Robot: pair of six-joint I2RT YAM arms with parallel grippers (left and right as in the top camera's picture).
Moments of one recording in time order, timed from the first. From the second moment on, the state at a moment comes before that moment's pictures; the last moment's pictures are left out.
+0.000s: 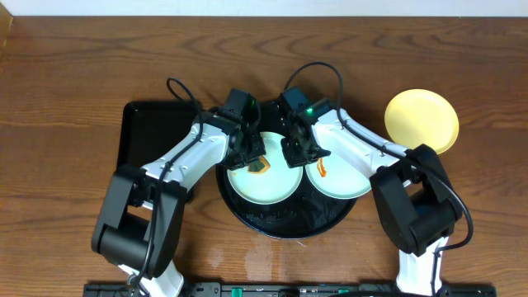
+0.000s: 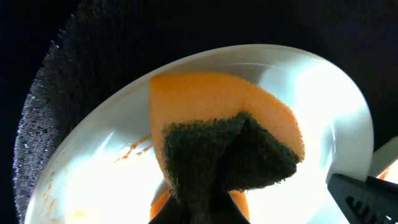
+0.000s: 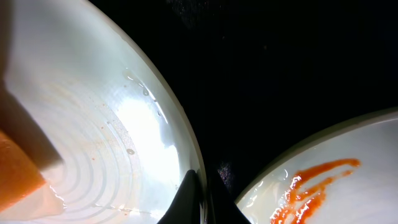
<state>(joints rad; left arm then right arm) -0.39 1.82 1.10 -0.62 0.23 -0.71 0.58 2.05 1.42 -0.86 -0.06 0.32</state>
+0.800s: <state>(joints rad) -0.39 1.64 1.13 -0.88 -0.19 -0.71 0.59 2.05 1.43 -0.88 -0.07 0.32</state>
